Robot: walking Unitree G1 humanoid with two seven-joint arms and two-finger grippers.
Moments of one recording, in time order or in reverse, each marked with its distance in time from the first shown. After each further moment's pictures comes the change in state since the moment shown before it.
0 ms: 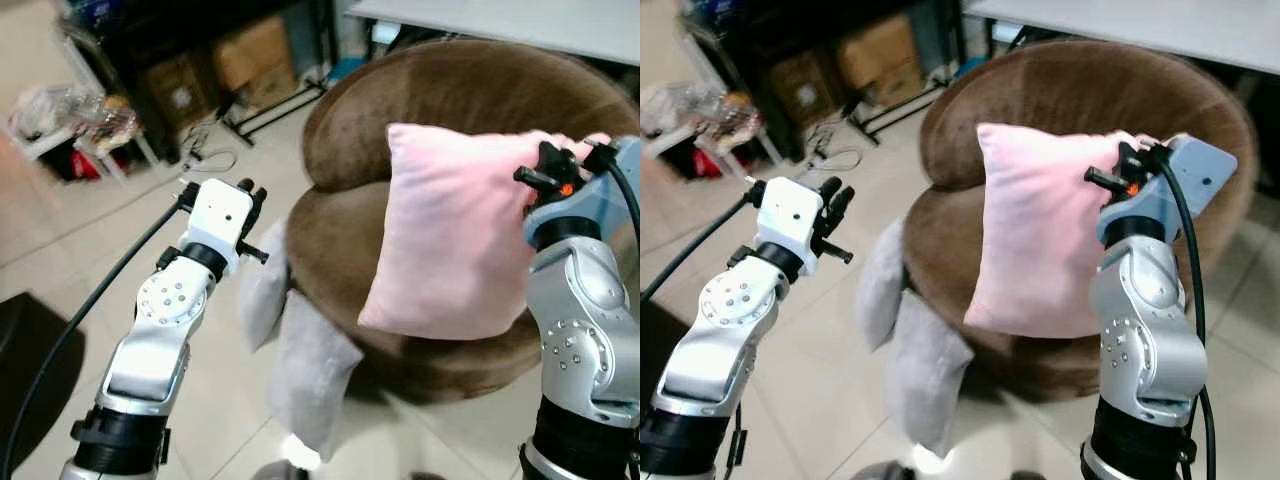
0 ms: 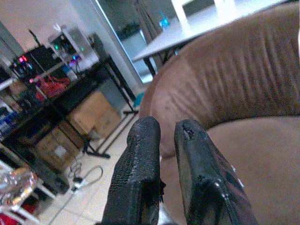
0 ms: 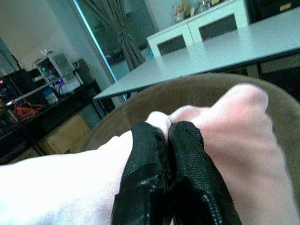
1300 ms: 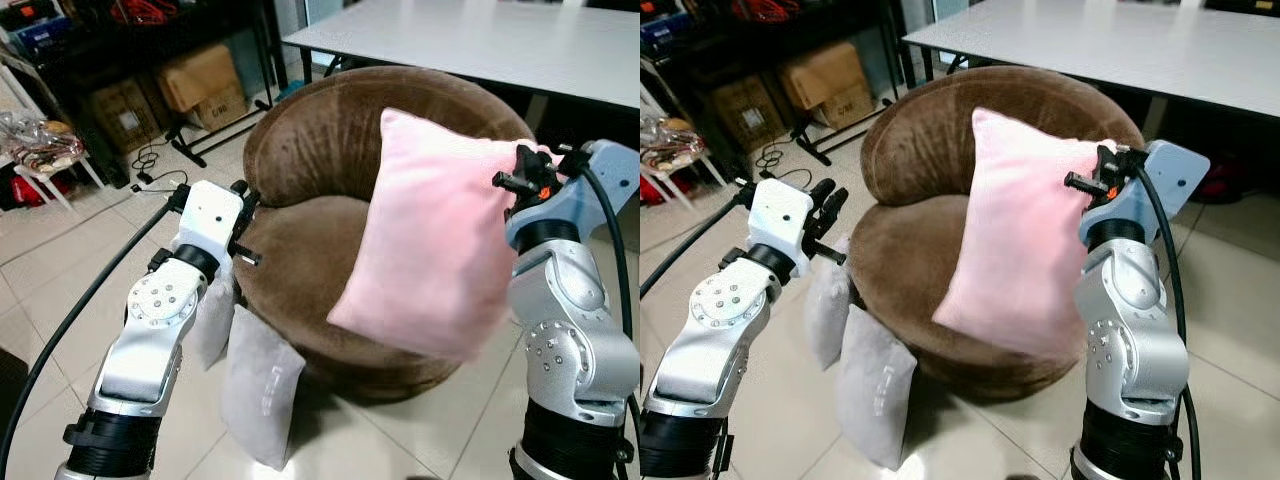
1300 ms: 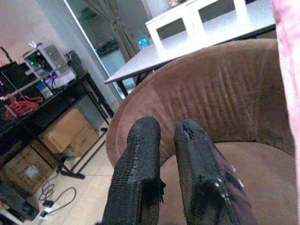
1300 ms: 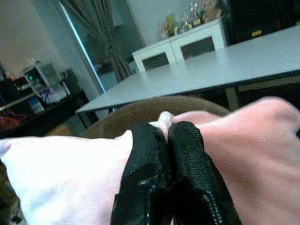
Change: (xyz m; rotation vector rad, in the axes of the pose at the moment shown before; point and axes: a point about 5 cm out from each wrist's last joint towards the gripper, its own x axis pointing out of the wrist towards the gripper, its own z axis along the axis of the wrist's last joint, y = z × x) left arm -0.003 0.005 -0.004 -0.022 0.005 -0.004; right arm 0.000 0.009 -0.010 -0.018 0.027 0.045
